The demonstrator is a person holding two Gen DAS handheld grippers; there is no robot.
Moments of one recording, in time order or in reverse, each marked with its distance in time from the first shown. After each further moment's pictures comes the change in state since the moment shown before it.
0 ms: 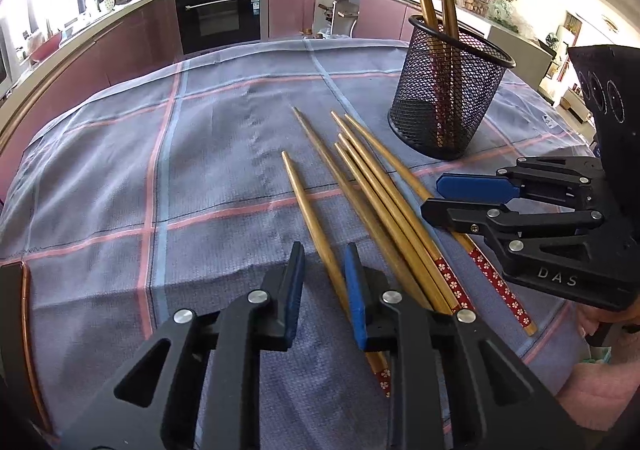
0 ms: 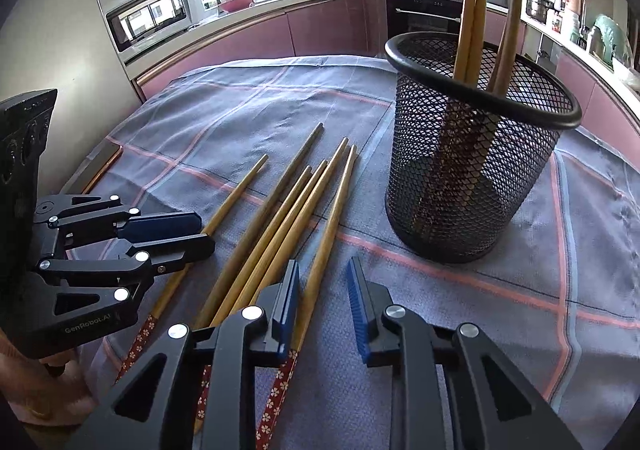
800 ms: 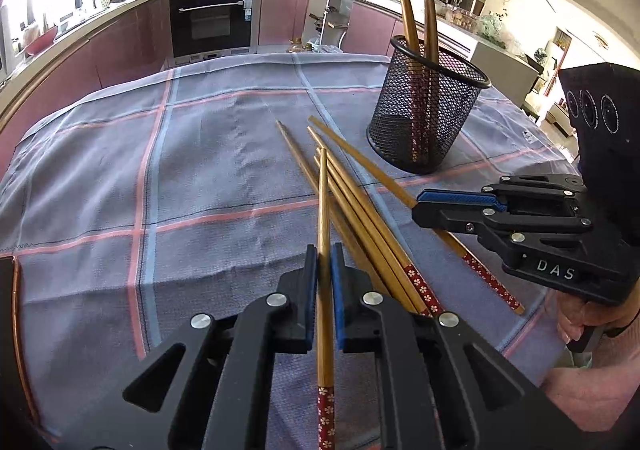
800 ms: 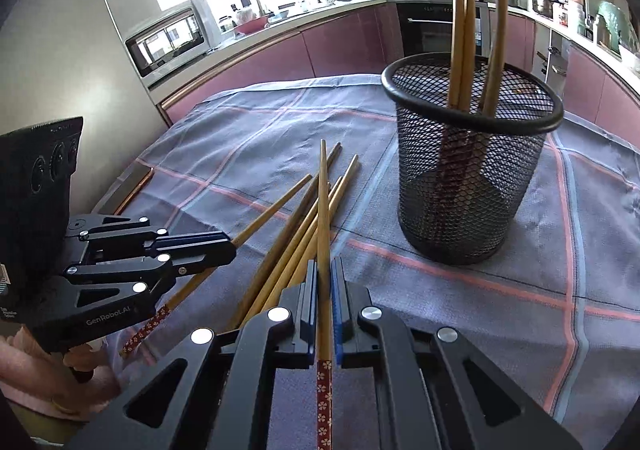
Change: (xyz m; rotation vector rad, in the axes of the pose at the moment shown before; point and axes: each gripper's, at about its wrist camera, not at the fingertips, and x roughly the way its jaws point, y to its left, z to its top) left arm -0.011 -0.002 0.000 -0.025 -0.035 -0.072; right arm -0.016 -0.004 -0.004 0.021 -0.040 0.119
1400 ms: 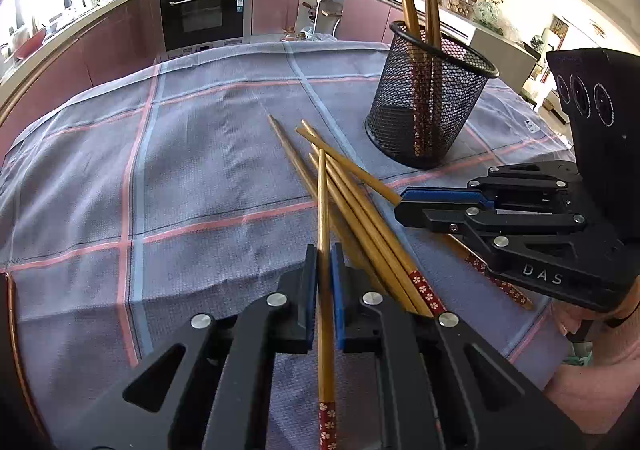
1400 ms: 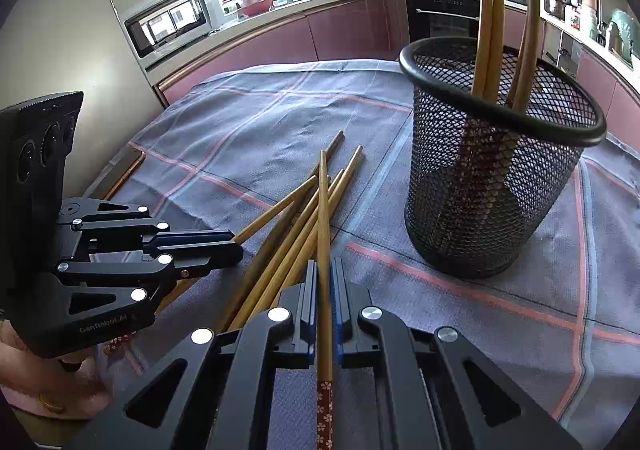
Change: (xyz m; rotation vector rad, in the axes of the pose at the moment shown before) left arm 0.012 0.000 0.010 0.021 0.036 -0.015; right arm 0.007 -0.002 0.007 -0.026 0.011 -0.006
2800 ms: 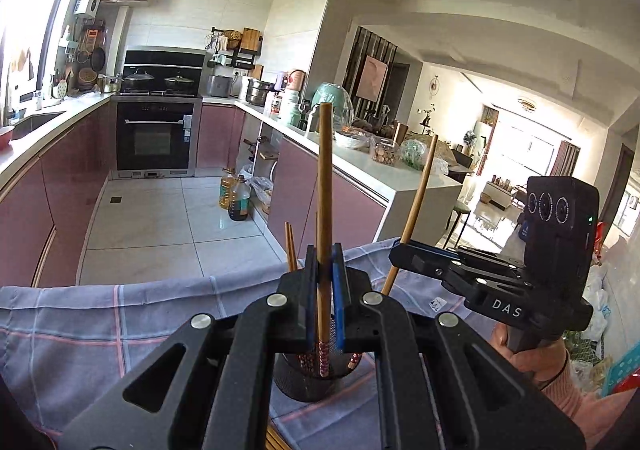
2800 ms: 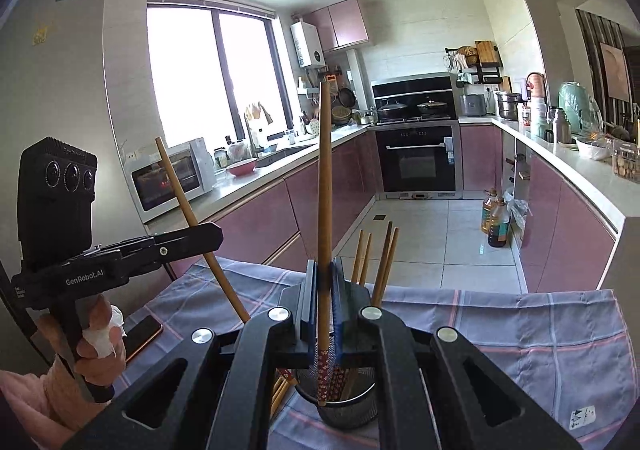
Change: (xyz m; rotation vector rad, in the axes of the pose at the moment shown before) left arm -0.136 -0.053 0.151 0.053 -0.478 -0.206; right arm -0.160 -0.063 0.090 0.044 -0.503 -0.053
